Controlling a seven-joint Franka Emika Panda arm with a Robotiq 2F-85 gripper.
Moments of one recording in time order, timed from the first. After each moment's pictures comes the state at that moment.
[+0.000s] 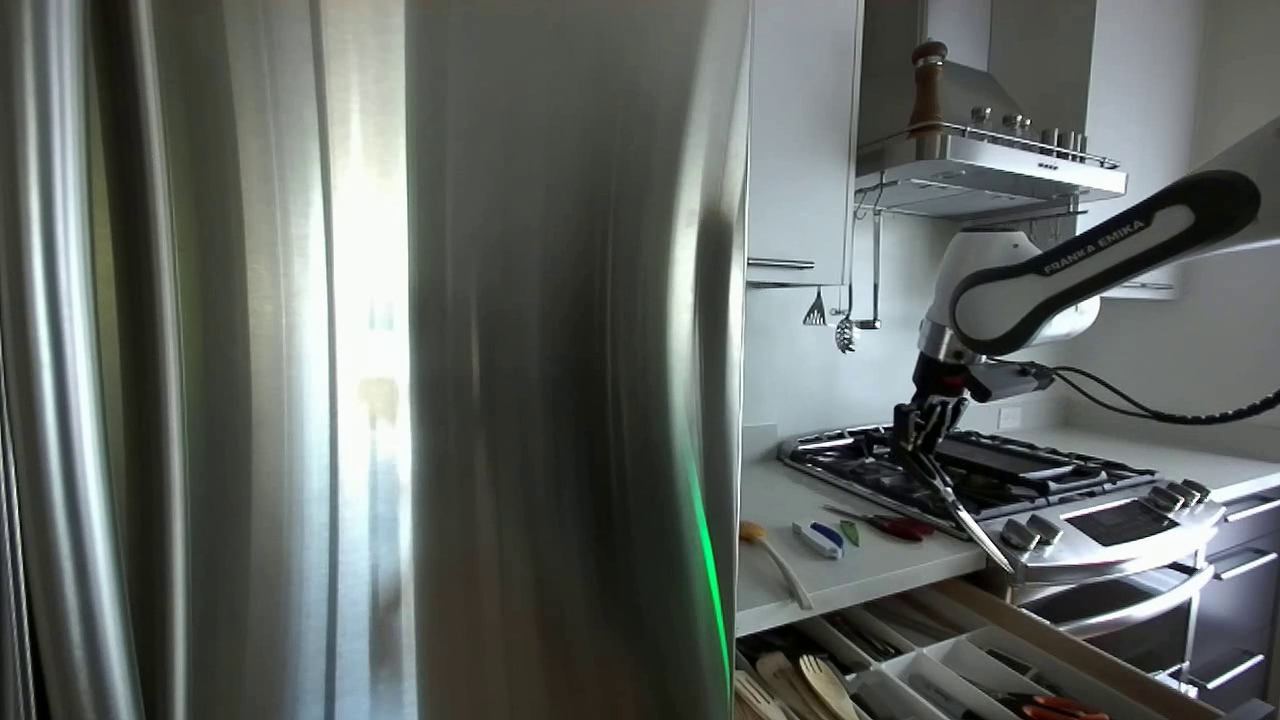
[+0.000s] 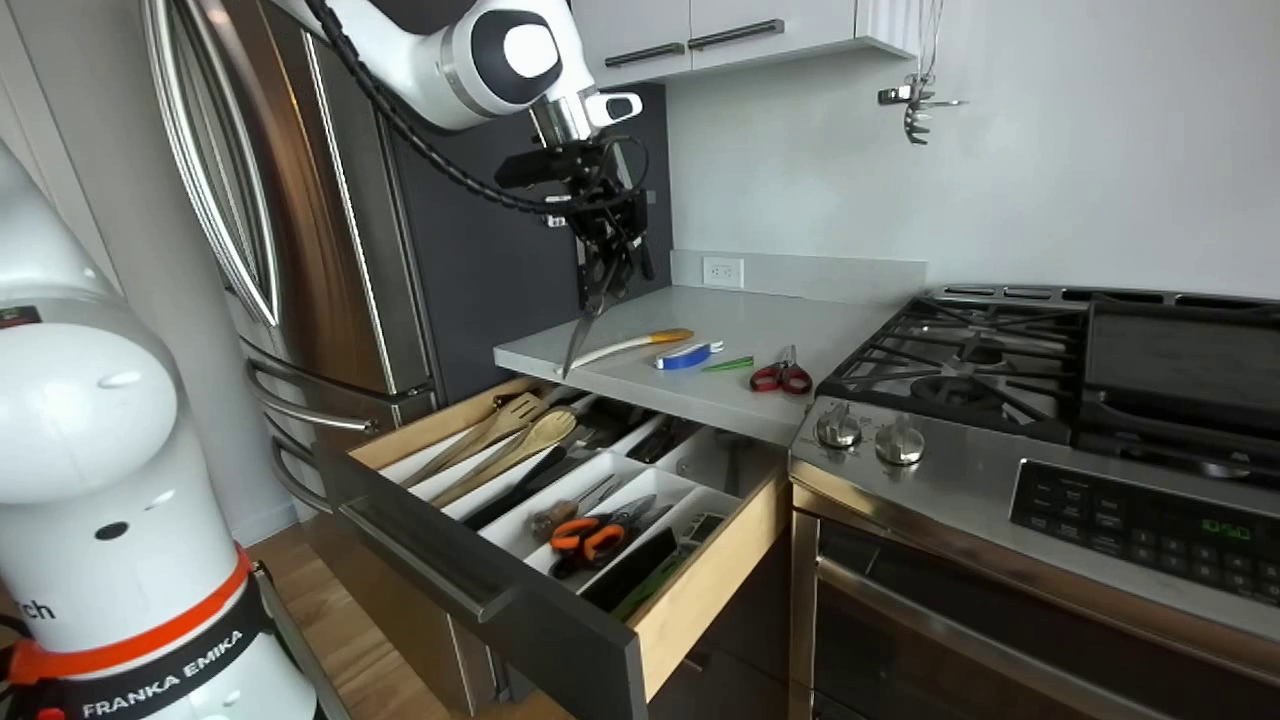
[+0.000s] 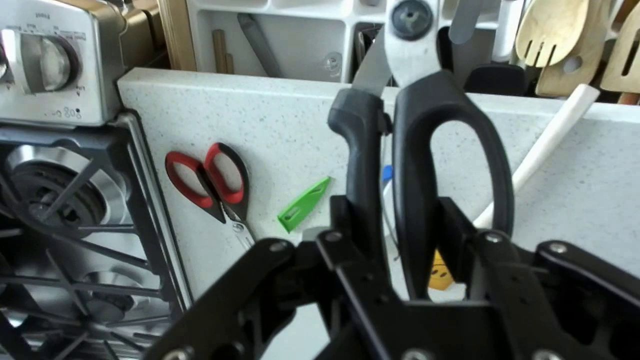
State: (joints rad) arm 0.02 -0.25 0.07 -2.30 -0.11 2.38 0.03
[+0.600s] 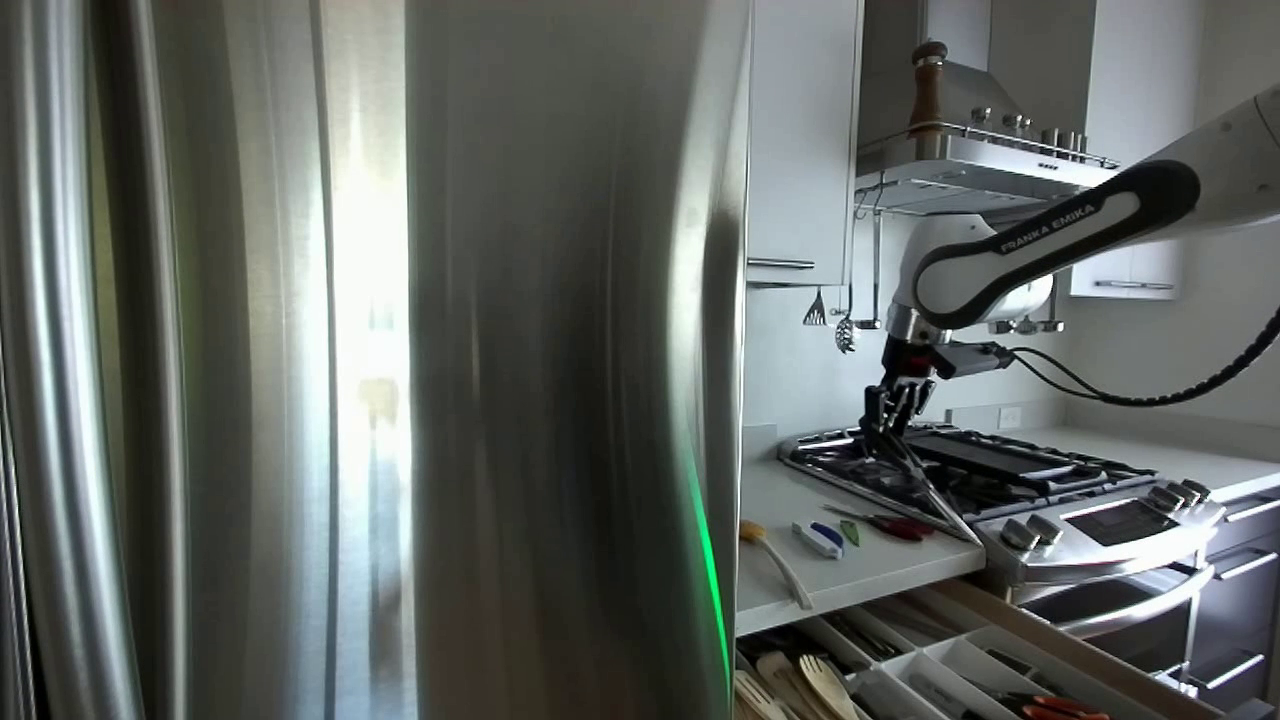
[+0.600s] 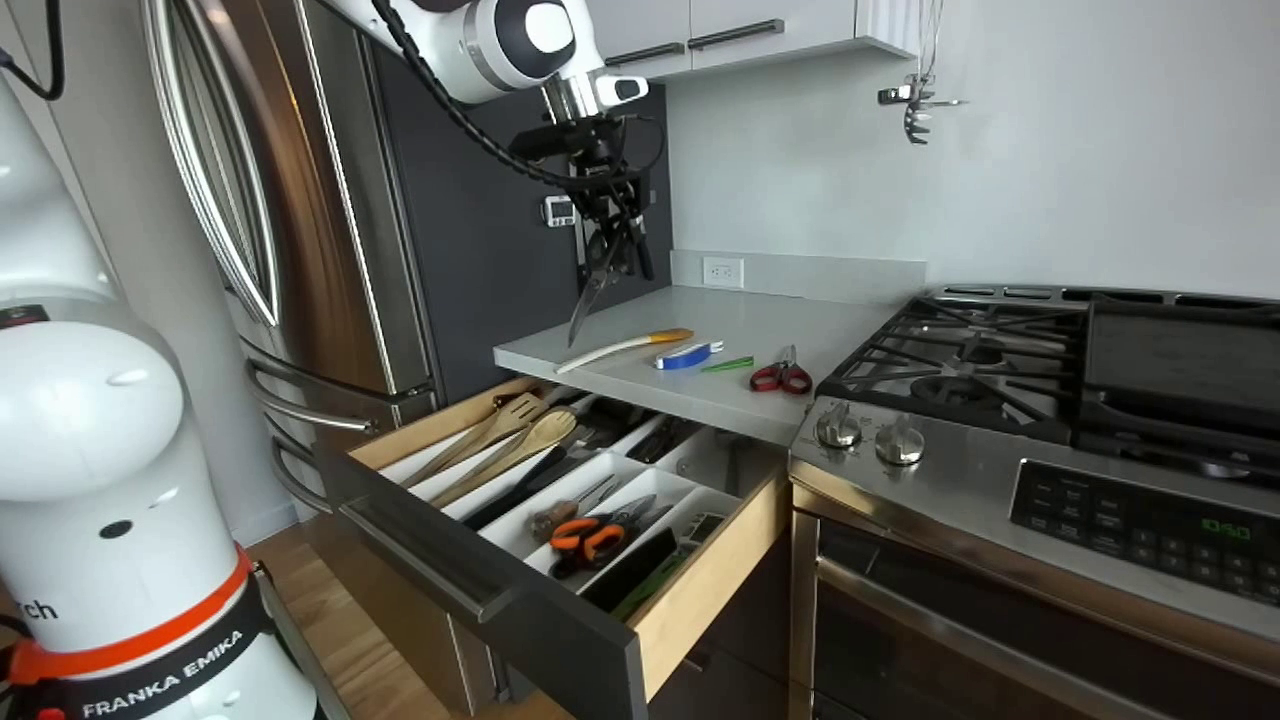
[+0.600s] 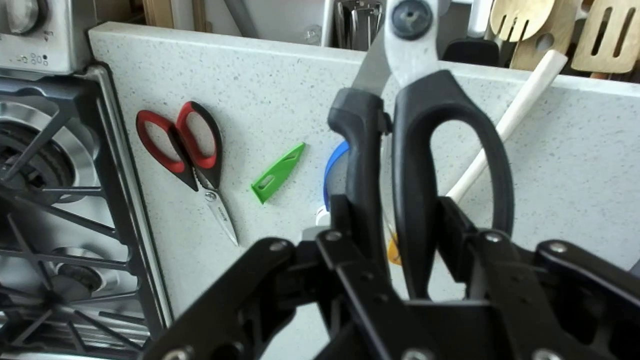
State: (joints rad) arm 0.05 -0.14 0.09 -2.12 -0.09 2.27 0.01
